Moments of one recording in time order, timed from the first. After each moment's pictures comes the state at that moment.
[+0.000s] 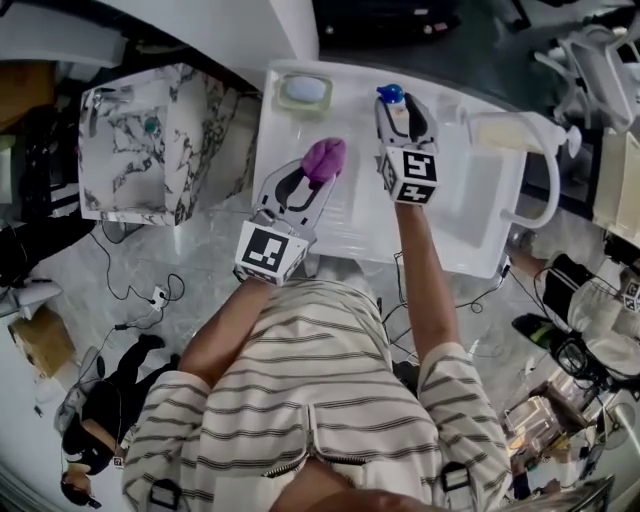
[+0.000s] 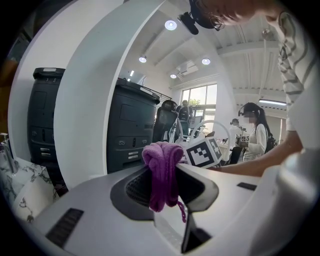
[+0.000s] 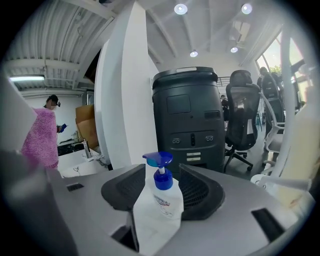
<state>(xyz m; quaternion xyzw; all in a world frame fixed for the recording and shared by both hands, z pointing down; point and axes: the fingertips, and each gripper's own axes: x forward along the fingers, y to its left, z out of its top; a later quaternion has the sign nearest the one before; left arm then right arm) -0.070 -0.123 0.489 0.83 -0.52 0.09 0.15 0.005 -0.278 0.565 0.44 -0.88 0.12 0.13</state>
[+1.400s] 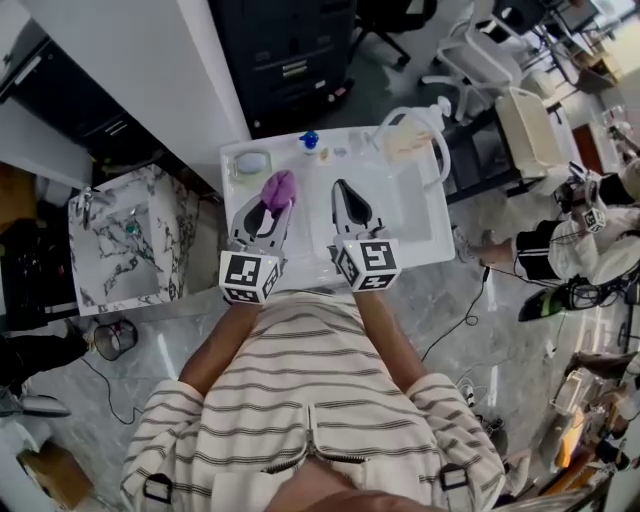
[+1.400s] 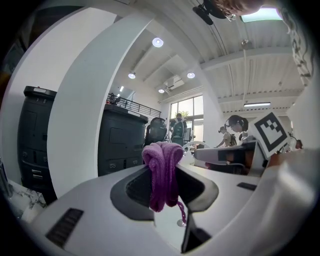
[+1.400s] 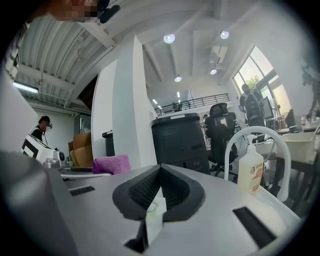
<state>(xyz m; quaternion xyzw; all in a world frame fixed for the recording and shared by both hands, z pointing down) -0.059 -0.093 0.405 0.87 -0.49 0.03 0.07 0.046 -0.112 0.397 0.52 -0.85 0.10 0.00</state>
